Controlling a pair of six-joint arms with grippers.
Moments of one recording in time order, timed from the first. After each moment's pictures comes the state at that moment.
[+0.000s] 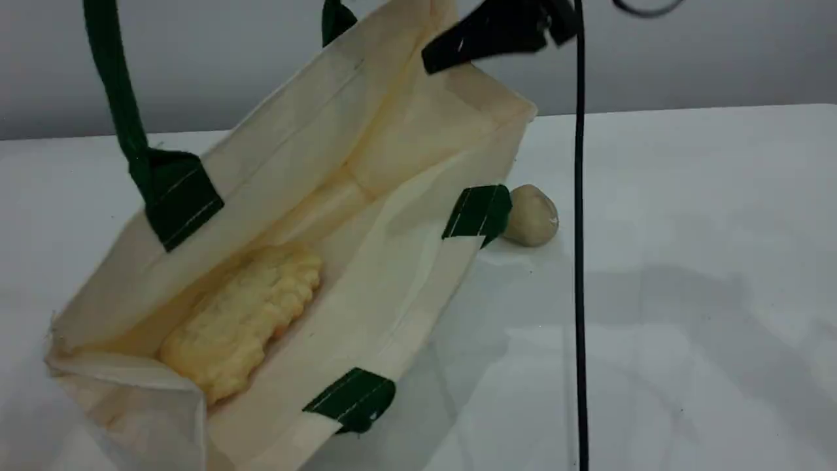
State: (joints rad) left arm -0.17 1.72 -1.78 -0.55 1.22 1.29; right arm 0.32 1.95 -1.46 1.17 1.02 -0.56
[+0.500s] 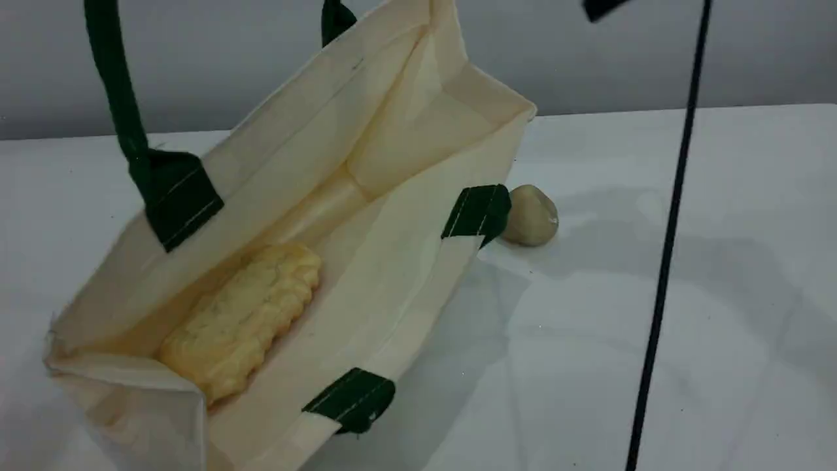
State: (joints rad) left arm -0.17 1.72 -1.78 -0.55 1.22 1.27; right arm 0.21 1.95 -1.64 0.61 1.01 -0.25
